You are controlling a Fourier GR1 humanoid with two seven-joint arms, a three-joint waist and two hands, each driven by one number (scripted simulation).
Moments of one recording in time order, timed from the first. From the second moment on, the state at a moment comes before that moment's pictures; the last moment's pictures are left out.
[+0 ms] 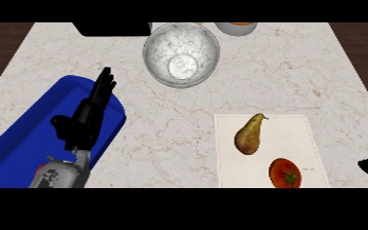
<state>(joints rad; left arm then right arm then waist) -0.15 0.26 -0.24 -1.51 0.16 0.25 0.02 0.67 -0.64 0.02 -2.09 -0.08 -0.03 -0.54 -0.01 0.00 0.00</state>
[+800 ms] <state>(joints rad) -0.16 0.21 -0.18 -1.51 0.11 0.20 0.05 0.54 -0.55 0.07 -1.90 0.13 0.10 -0.45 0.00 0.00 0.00</state>
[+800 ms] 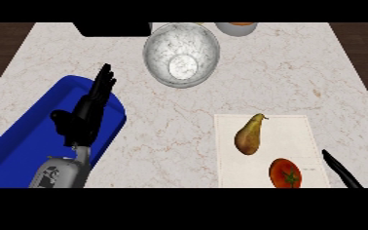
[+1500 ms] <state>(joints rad) -0.15 0.17 -0.14 -1.53 0.07 0.17 0.06 0.51 -0.46 0.02 -1.81 0.08 0.28 -0.54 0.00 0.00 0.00</state>
